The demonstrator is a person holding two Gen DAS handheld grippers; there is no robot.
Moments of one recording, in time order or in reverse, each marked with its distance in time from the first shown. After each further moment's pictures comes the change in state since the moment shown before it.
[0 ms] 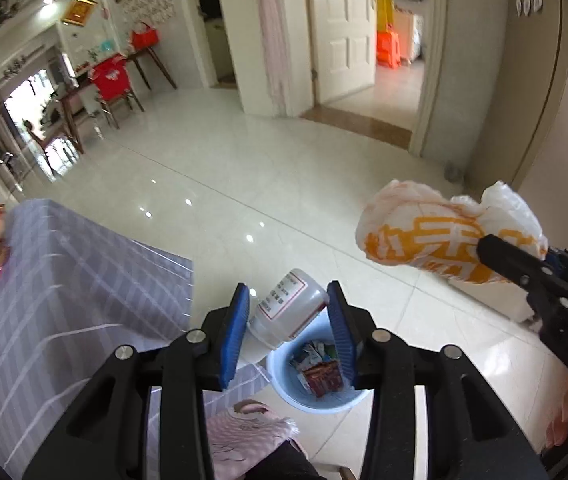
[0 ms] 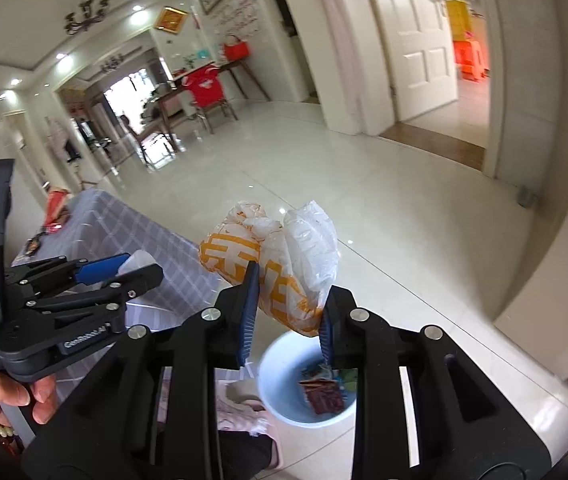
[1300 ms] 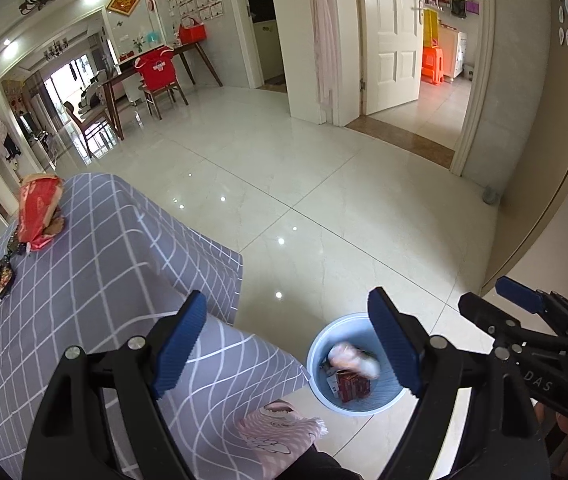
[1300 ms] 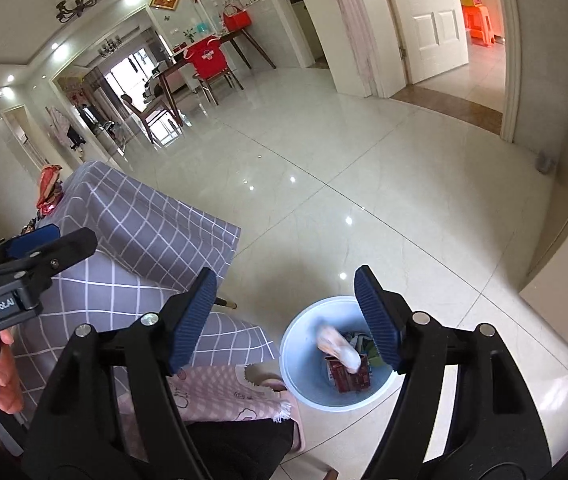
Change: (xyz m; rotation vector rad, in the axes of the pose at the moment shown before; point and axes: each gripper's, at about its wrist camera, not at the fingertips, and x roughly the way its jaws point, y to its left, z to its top) left arm -0.032 0.064 -0.009 -0.119 -0.042 0.129; right arm 0.054 0.026 -0.012 0.024 0.117 0.057
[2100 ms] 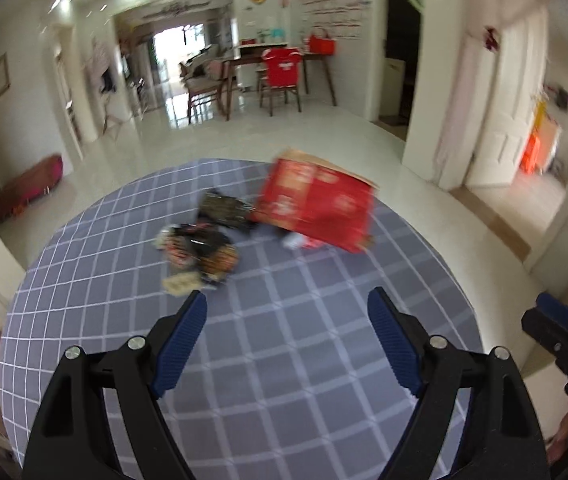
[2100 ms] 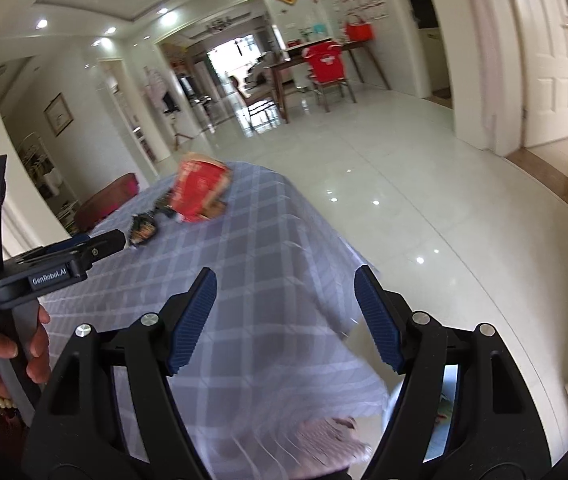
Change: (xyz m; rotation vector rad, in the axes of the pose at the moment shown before) left arm -0.063 0.275 -0.023 -0.390 -0.076 0.196; right arm 0.033 0.235 0.048 -0.281 -0.016 0.289
